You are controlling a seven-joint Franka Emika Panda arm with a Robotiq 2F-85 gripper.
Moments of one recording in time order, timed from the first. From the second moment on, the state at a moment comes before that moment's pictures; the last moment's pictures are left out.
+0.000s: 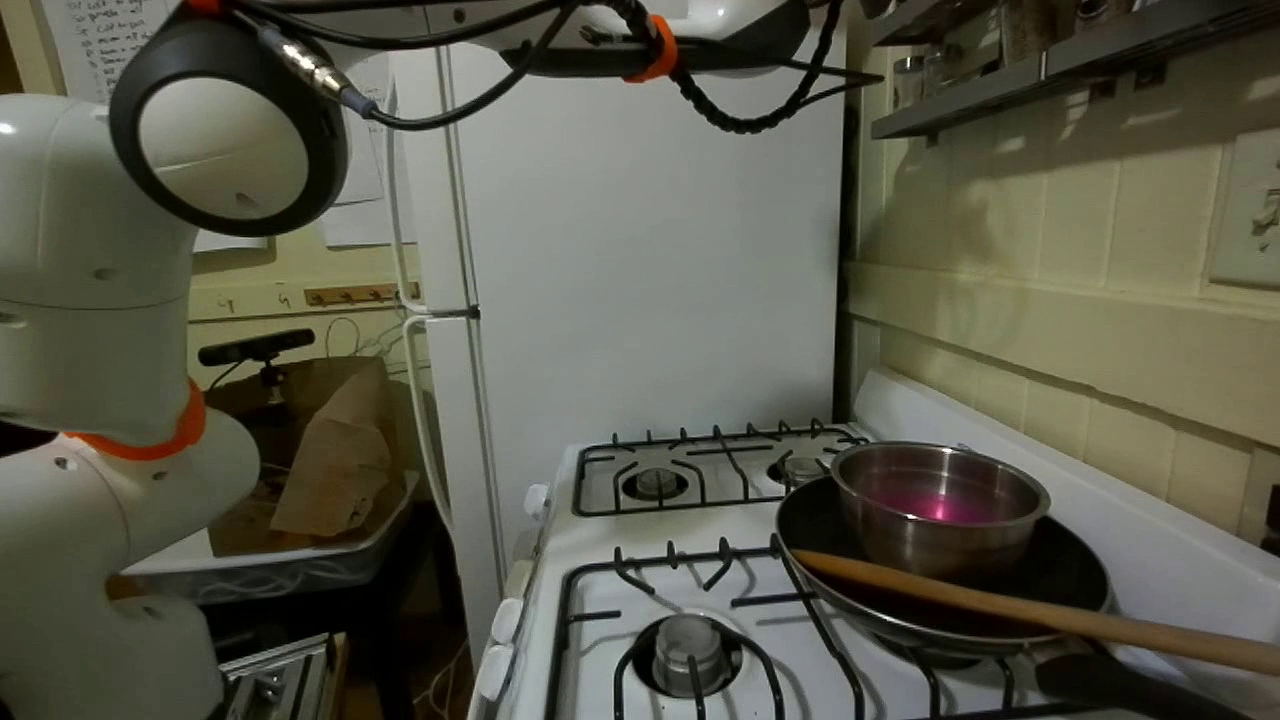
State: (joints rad) arm -0.67 0.41 0.76 -0.99 -1.68 2.43 1.43
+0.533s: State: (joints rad) arm -0.68 0.41 0.75 -0.93 -1.74 2.50 1.52
